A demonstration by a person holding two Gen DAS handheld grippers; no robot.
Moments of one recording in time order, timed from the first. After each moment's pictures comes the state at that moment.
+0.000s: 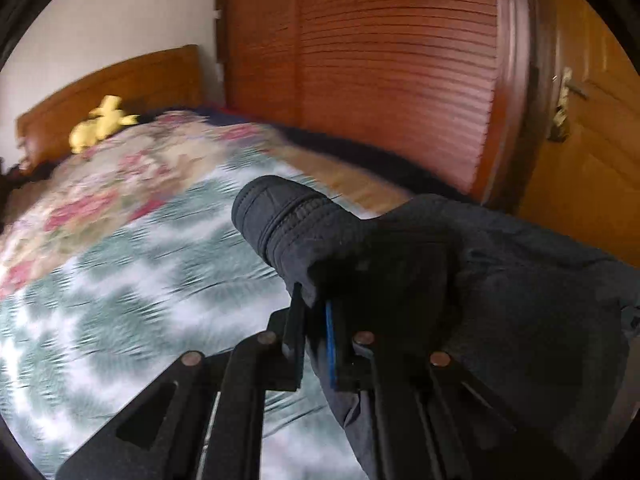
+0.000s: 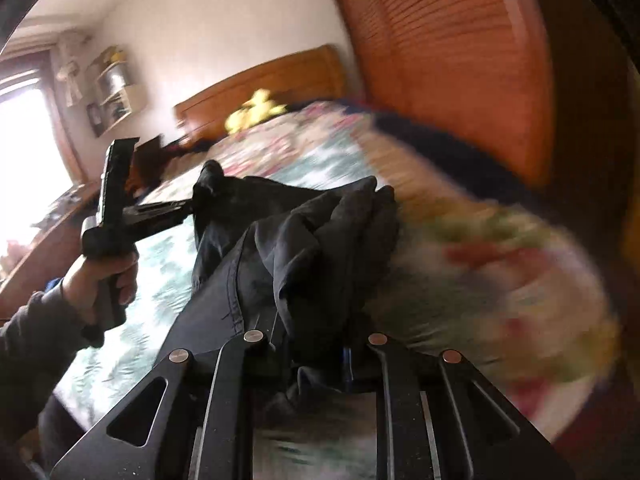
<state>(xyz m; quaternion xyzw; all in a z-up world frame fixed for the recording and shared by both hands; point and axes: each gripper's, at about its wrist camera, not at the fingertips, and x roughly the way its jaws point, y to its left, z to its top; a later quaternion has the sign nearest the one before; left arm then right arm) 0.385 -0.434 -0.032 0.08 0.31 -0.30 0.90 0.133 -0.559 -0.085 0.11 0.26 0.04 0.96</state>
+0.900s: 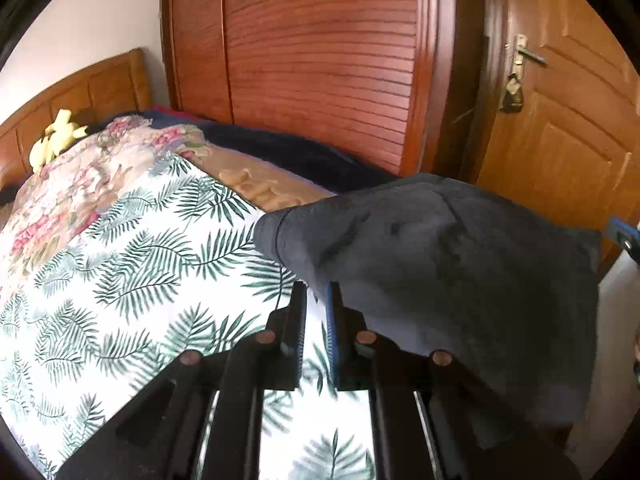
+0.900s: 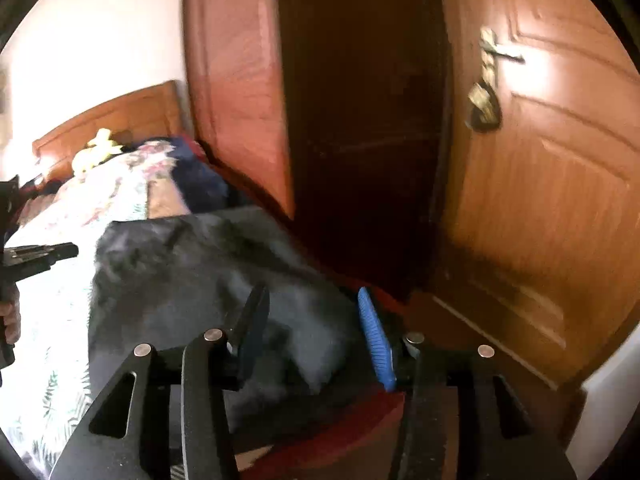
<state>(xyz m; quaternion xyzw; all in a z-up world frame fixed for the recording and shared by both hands) 0.323 -0.510 -0.017 0.12 0.32 -0.36 0.87 0.045 -0.717 -0.067 0.08 0.24 -0.23 0.94</state>
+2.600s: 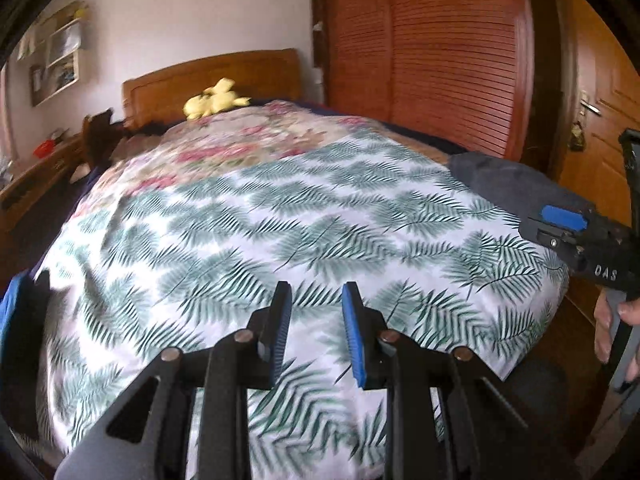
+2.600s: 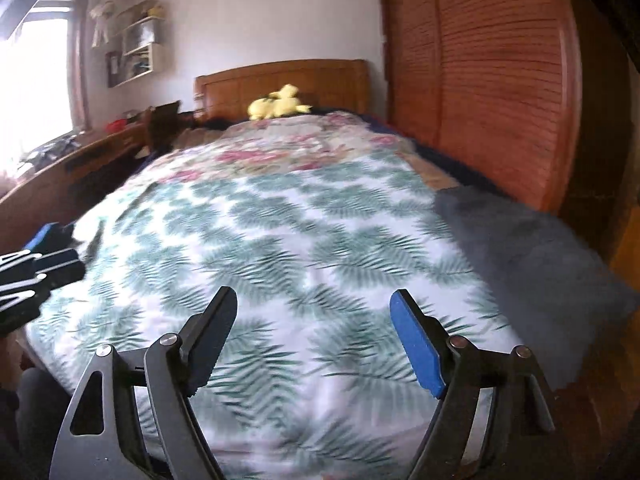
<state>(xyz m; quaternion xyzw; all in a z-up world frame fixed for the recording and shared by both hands) 0.111 -0.124 -0.016 0.05 0.31 -0.15 0.94 0.094 -0.330 -0.075 0.01 0.26 0.03 0.96</state>
